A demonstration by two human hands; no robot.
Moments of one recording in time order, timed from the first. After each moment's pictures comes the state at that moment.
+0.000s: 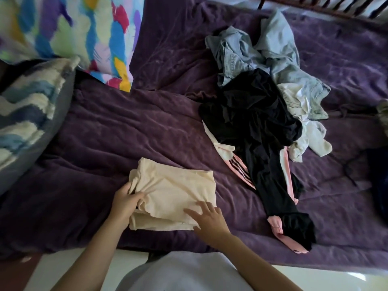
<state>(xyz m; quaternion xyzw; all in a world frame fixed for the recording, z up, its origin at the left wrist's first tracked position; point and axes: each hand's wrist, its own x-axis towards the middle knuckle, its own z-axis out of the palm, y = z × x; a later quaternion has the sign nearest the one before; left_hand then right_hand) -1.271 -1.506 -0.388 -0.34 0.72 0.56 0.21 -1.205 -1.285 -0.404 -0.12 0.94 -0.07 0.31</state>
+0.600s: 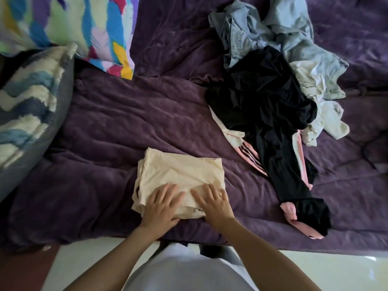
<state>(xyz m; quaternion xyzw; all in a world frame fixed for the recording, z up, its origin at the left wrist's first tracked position) -1.217 -1.494 -0.455 0.30 0.94 0.07 0.14 -1.203 -1.292 -0.463 -0.14 0.96 -0.02 0.23</state>
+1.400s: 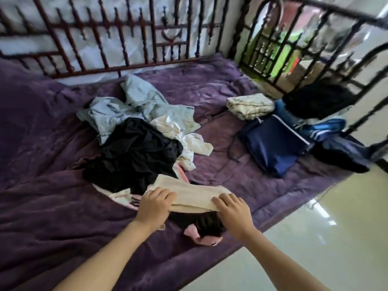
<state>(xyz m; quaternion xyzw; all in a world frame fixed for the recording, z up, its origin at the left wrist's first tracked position) -1.260 -1.191 -0.322 0.53 0.82 0.18 -0.12 -1.096 -1.008 -0.320 0.10 0.99 0.02 -0.13</state>
